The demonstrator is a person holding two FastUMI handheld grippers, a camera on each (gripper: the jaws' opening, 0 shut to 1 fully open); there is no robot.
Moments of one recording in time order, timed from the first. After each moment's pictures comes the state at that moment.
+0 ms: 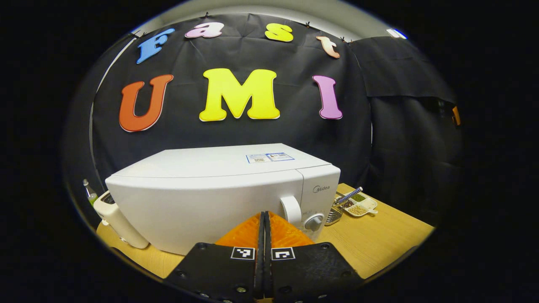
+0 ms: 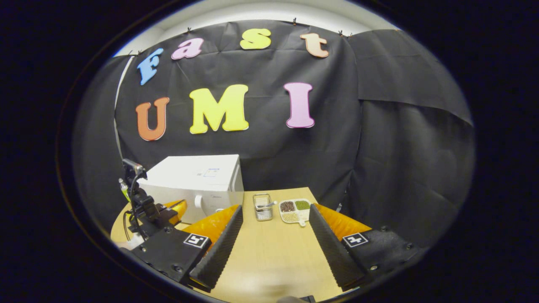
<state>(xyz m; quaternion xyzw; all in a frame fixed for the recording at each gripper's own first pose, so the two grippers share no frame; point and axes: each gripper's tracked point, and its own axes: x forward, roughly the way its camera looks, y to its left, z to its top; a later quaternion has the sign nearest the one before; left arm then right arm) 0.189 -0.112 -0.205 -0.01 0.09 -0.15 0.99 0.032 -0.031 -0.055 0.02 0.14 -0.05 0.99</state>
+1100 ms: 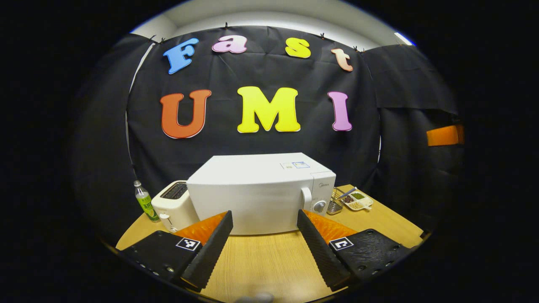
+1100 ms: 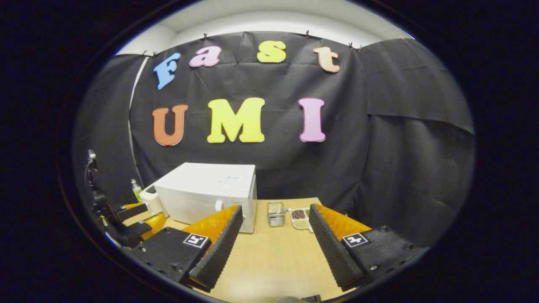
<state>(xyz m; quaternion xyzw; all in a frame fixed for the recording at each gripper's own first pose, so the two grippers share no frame) 0.044 -0.017 -0.119 -0.03 0.09 -0.08 0.99 0.003 0.020 -0.022 0.01 0.09 -0.02 1.00</state>
